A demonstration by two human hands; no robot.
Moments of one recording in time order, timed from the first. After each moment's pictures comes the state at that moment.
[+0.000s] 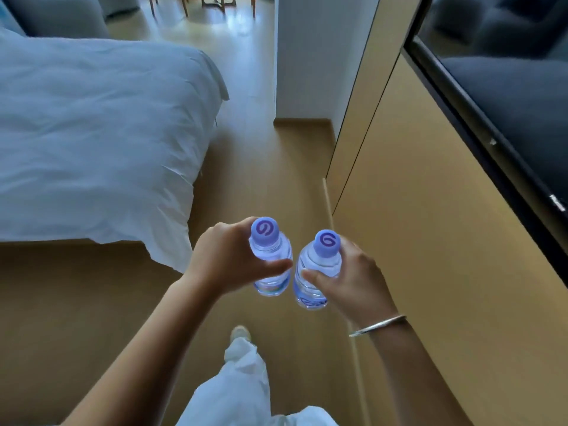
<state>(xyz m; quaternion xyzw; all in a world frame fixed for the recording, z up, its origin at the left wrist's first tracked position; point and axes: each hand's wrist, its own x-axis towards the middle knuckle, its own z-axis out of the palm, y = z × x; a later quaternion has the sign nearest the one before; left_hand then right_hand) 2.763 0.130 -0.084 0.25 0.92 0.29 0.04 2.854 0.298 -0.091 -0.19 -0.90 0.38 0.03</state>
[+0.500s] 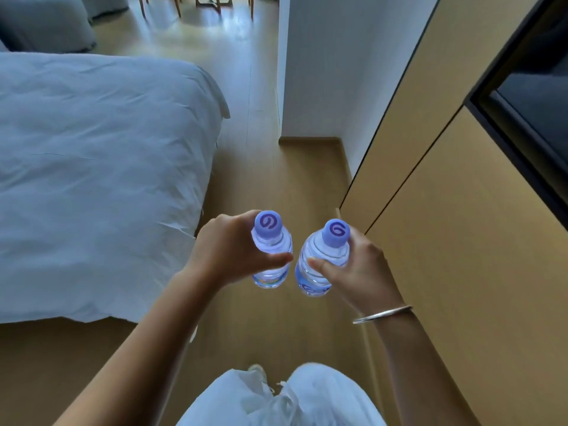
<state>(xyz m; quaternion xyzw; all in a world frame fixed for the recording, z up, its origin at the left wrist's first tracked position) 2.461 0.150 -0.080 0.26 0.92 0.30 0.04 2.556 0.322 -0.085 -0.20 -0.89 0.41 0.06</state>
